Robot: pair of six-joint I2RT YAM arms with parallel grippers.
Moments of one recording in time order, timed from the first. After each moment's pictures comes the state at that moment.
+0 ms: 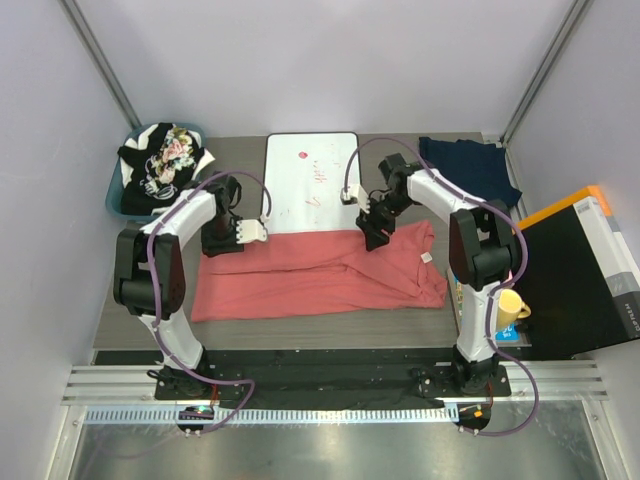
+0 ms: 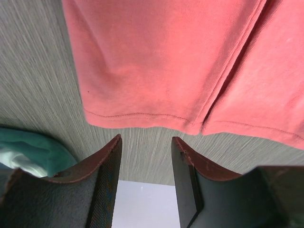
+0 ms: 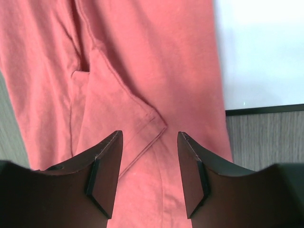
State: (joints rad) left arm -0.16 1.79 1.30 -1.00 -0.08 1.30; right arm 0.32 2.04 1.60 -0.98 -0.62 -0.99
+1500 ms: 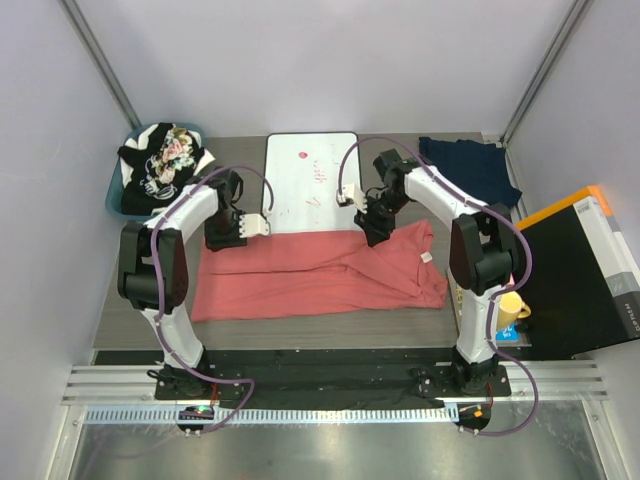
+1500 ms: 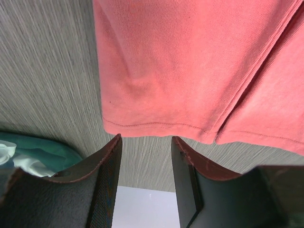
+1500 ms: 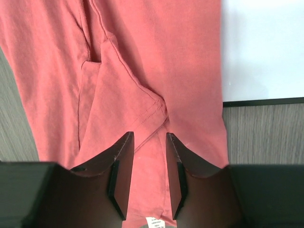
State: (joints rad) left arm -0.16 1.84 1.36 -0.98 -0.05 1.31; right arm 0.37 2.01 1.65 -1.05 -0.53 -1.01
